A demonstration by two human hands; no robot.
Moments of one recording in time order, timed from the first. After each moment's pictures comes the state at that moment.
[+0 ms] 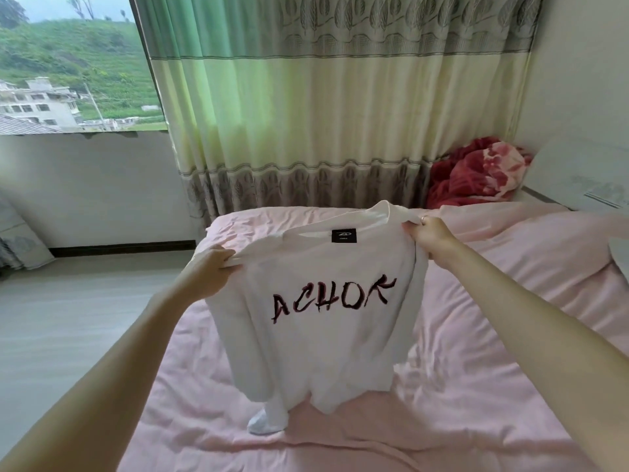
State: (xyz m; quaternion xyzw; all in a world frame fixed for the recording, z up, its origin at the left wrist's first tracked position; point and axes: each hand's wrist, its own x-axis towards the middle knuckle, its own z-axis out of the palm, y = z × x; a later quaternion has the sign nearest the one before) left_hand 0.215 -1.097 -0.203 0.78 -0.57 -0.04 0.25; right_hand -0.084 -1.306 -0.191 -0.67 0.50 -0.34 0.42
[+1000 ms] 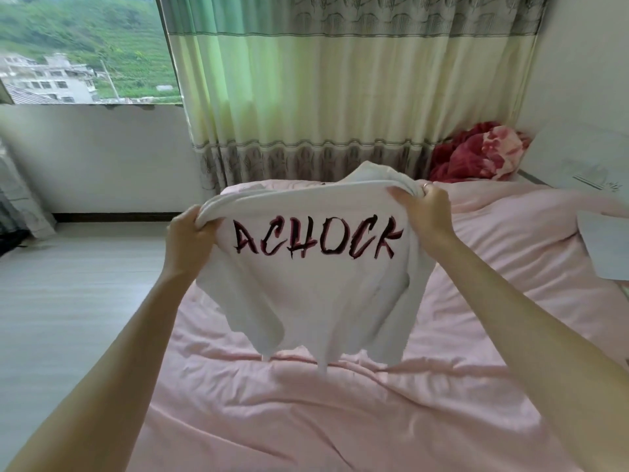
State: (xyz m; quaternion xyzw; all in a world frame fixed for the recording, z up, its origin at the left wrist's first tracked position) left_hand 0.096 -0.967 -0.216 0.73 -0.40 0.06 0.54; right_hand -0.180 -1.149 -0.180 -0.67 0.43 -0.49 0.36
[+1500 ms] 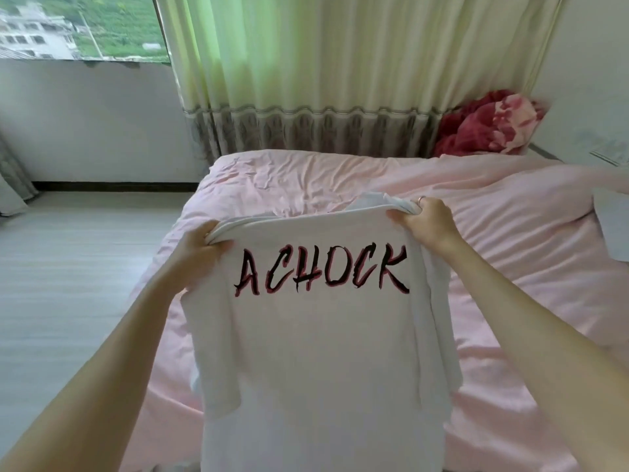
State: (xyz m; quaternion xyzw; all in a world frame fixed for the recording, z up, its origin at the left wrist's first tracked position) left_hand 0.114 -0.974 -0.268 0.76 -0.42 -0.18 0.46; right_hand -0.176 -1.173 -0.235 -0.76 0.48 -0.32 0.29
